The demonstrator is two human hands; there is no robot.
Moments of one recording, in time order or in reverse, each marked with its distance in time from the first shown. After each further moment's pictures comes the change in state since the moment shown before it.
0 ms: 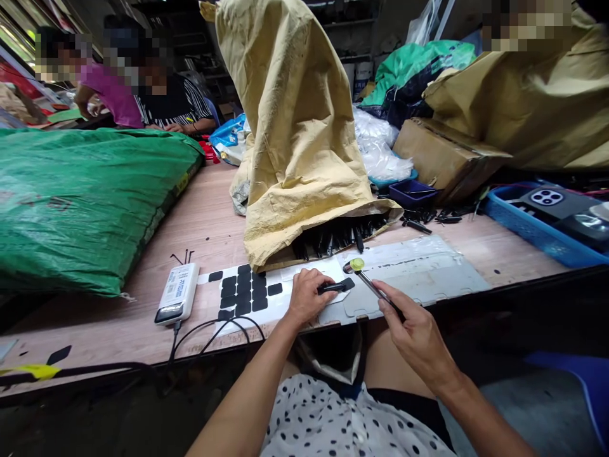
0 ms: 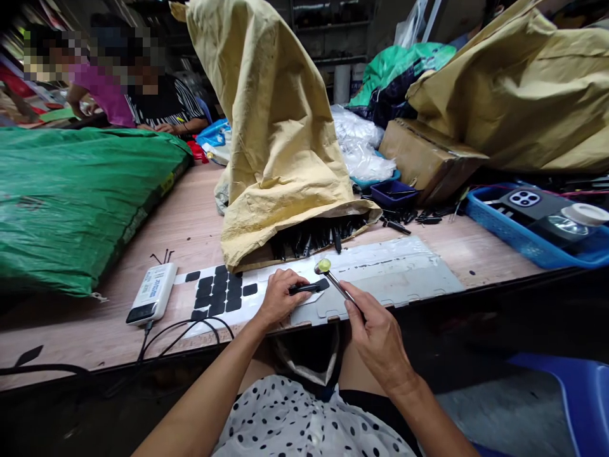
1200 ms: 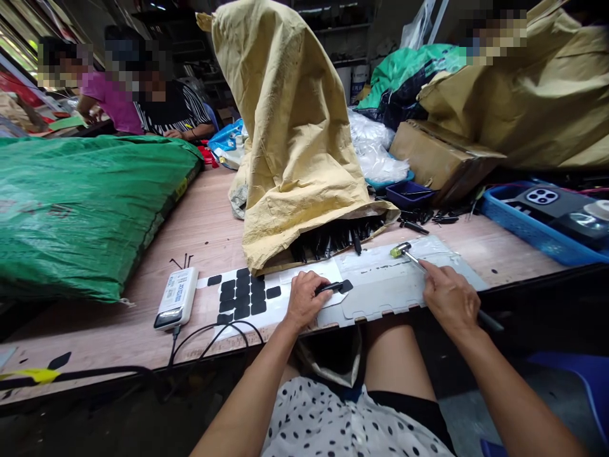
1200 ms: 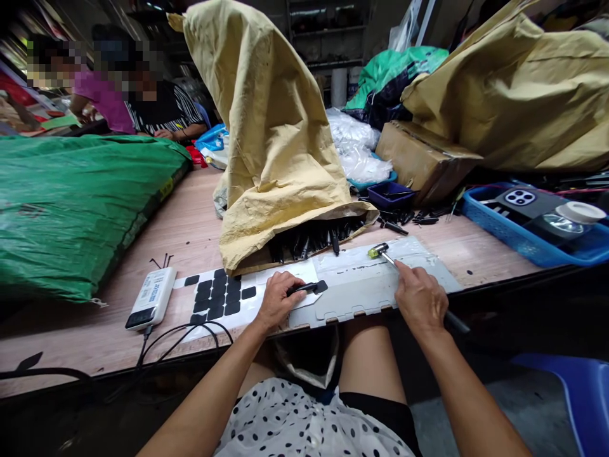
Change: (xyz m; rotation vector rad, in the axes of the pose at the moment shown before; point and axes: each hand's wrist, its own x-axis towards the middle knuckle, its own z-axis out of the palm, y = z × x) left_hand -0.001 -0.003 -0.001 -0.007 0.014 0.004; right_hand 0.043 0.117 -0.037 -0.778 0.213 0.178
